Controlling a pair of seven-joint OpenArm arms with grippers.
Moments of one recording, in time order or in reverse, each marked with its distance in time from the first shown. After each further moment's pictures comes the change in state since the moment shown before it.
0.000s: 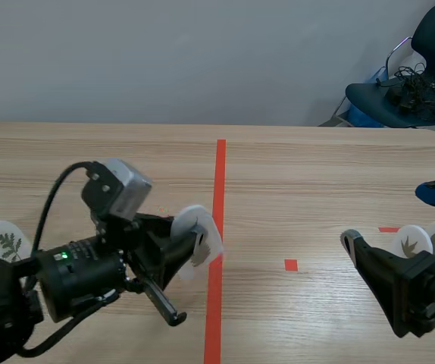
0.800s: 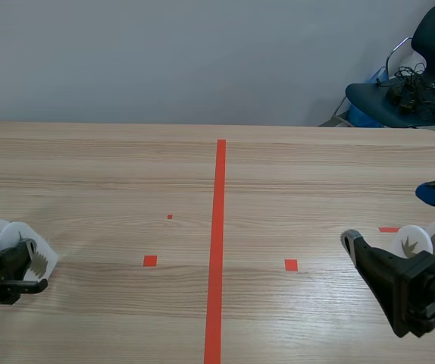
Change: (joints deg) left arm 4.6 1.5 -26.1 -16.5 -8.9 12.9 -5.2; right arm 0.0 0.0 0.0 0.0 0.0 0.0 0.0
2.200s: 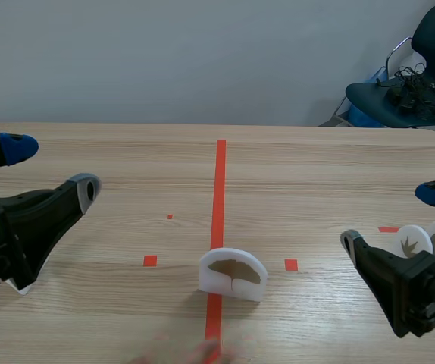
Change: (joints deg) left arm 11.5 -2.4 -5.7 37.5 -8.3 -25.3 13.5; right arm 0.5 0.0 0.0 0.0 0.0 1.1 -0.9
